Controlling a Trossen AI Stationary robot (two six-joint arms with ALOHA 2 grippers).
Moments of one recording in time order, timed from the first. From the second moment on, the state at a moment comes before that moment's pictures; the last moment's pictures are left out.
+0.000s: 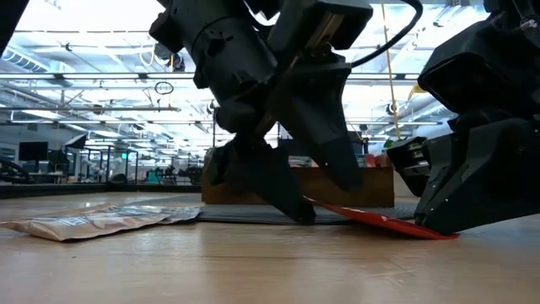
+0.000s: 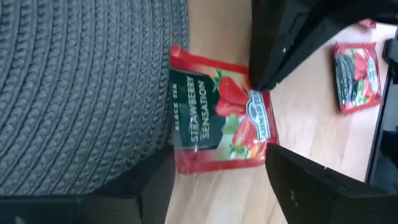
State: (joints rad) left arm -0.32 2.12 1.40 -0.19 0.08 -0.87; right arm 0.57 1.91 0.51 0.72 0.24 0.25
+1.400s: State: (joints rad) left arm -0.48 1.98 1.39 -0.26 -0.32 -0.25; right arm 0.67 1.59 0.51 0.82 0.47 0.12
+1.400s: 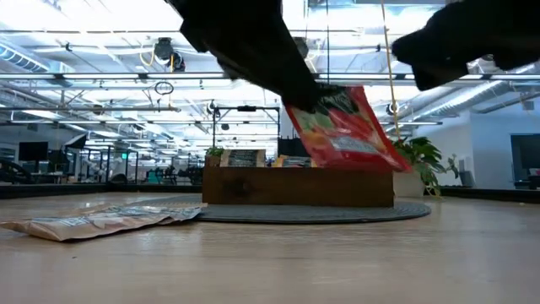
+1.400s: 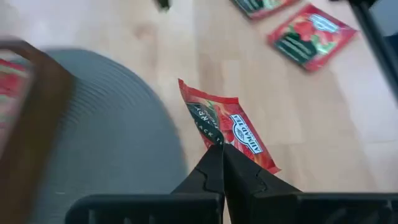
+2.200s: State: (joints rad) left arm -0.52 1.98 1.44 -0.25 -0.50 -0.13; right arm 0.46 1.59 0.51 0.77 0.15 0.38
